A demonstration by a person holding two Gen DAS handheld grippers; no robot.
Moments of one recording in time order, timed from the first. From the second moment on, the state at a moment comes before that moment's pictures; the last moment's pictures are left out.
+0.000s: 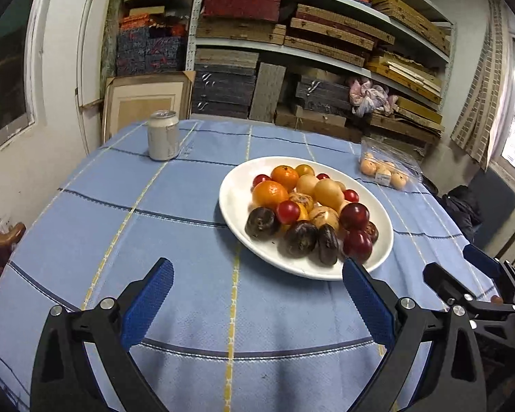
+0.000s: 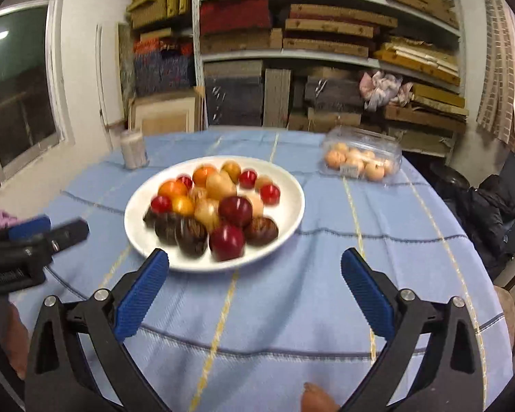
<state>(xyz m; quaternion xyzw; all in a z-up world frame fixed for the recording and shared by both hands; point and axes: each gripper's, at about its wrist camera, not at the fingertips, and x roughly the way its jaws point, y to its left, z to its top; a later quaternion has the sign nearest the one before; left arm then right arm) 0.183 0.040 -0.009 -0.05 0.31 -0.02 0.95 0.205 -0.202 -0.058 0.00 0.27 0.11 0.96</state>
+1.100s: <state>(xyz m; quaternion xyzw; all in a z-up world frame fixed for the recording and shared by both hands) 0.169 0.007 -0.018 0.02 0.31 0.00 0.95 0.201 -0.212 -0.061 0.04 0.28 0.11 0.95</state>
